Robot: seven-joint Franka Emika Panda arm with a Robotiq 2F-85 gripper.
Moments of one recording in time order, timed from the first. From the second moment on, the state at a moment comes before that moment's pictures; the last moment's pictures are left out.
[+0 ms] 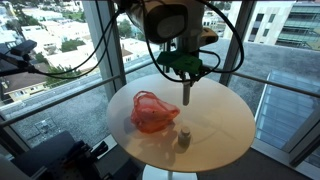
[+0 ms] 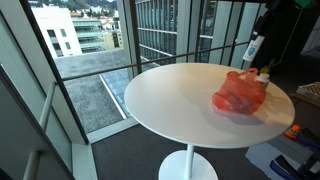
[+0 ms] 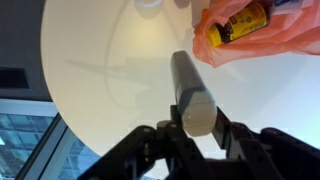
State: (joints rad) arm -0.17 0.08 -0.13 -2.12 0.21 2.46 -0.53
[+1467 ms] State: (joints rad) arm -0.25 0.34 -0.13 -2.11 0.21 2.56 -0.47
